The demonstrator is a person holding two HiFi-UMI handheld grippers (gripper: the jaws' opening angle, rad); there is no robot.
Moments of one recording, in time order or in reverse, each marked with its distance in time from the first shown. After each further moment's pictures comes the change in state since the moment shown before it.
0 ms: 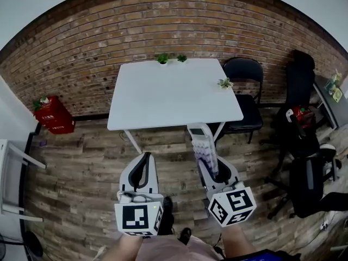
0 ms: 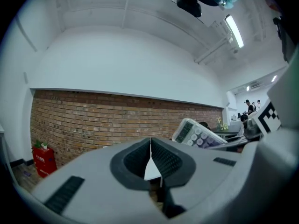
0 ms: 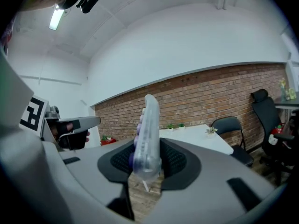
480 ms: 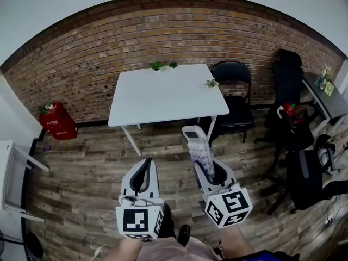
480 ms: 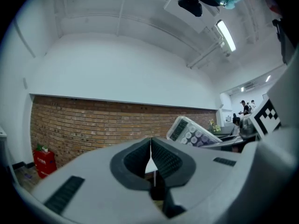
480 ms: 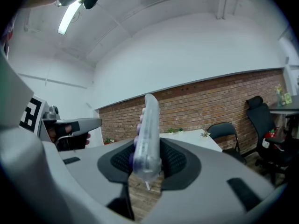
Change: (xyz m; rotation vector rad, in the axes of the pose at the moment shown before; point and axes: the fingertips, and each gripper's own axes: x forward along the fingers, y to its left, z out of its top) left arm -0.102 -0.071 0.029 0.014 -0.033 -0.041; right arm -0.117 0.028 0.006 -0.023 -0.055 0.001
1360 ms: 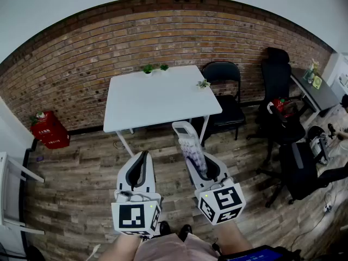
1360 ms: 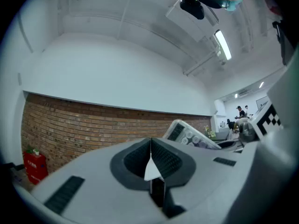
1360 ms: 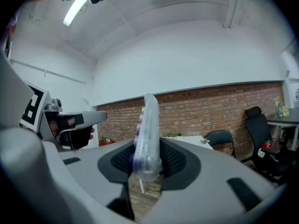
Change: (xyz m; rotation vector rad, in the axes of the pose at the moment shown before) left arm 0.007 0.026 0.032 -0.011 -0.064 -0.076; right arm 0.017 0.035 0.024 -0.068 -0.016 -0.050
